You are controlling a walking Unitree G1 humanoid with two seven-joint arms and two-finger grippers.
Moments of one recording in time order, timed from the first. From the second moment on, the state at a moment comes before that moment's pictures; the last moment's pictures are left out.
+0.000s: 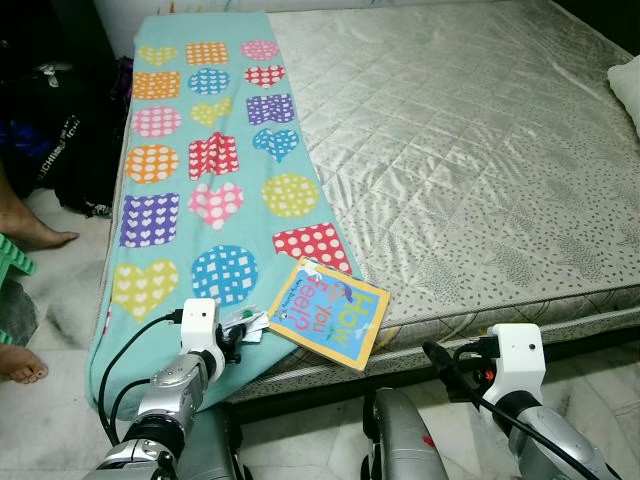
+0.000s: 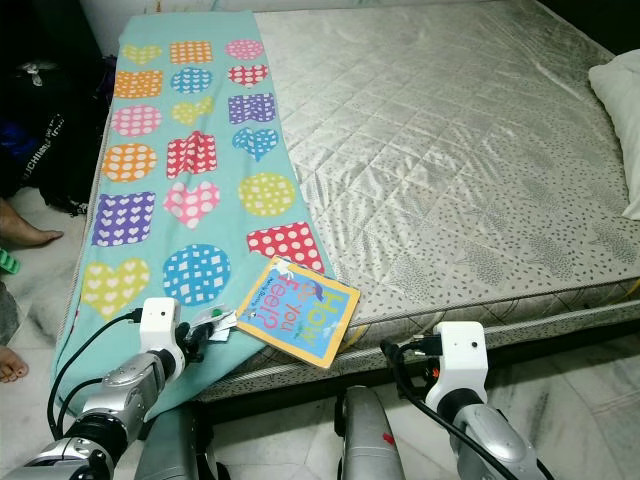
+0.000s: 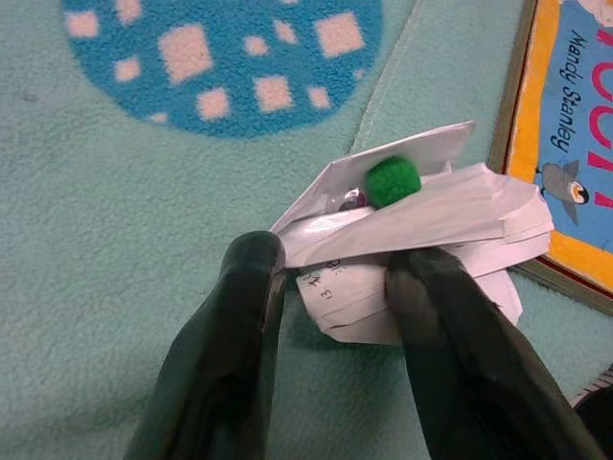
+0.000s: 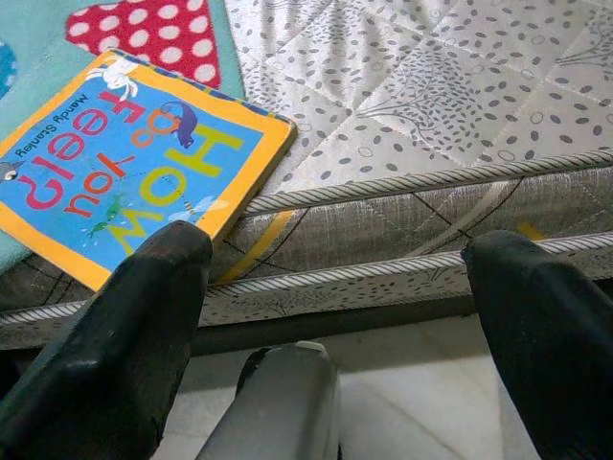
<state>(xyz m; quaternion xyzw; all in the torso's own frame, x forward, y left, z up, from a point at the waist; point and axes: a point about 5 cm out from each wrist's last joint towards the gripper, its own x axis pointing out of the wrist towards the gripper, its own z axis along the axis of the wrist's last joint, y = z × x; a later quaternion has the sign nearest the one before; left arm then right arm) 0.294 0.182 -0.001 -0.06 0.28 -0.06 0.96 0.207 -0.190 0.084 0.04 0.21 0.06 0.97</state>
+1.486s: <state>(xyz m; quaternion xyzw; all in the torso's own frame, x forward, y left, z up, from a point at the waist) 0.271 0.167 0.008 -0.10 0.21 -0.04 0.97 0.239 -0.183 0.079 0.05 0.19 0.07 0.98</state>
